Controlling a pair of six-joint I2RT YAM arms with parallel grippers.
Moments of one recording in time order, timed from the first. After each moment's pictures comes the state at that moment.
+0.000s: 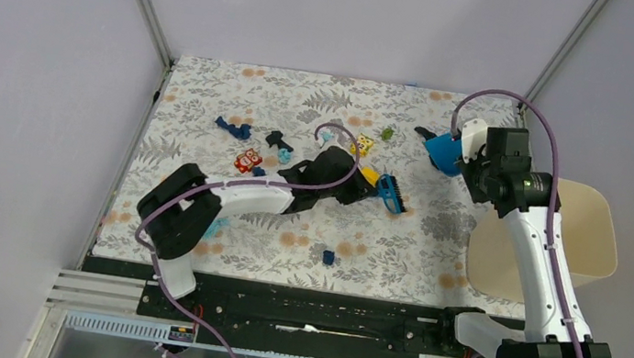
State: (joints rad) left arm -0.87 1.80 1.08 0.19 -0.02 -1.29; right arm 0.12 1.15 1.27 -0.97 0.13 -0.43
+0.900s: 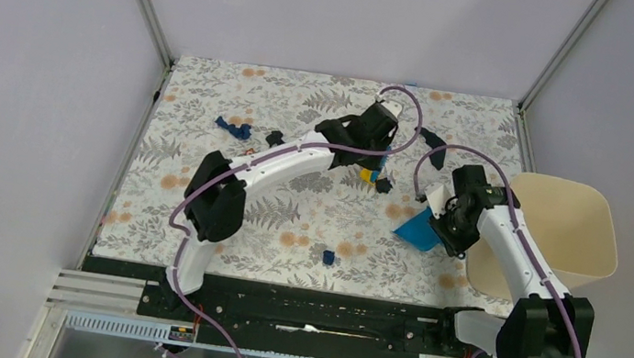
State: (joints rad) left arm -0.87 2.03 1.87 -0.58 -0.17 -0.39; right arm 0.14 1.23 0.91 -1.10 -0.02 -0.62
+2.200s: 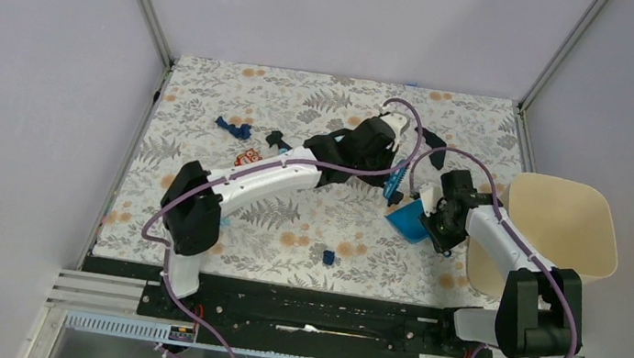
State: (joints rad) left arm -0.95 1.87 1.66 -0.45 -0.04 -0.41; right arm 0.17 1.33 0.77 -0.80 -0.02 -0.49
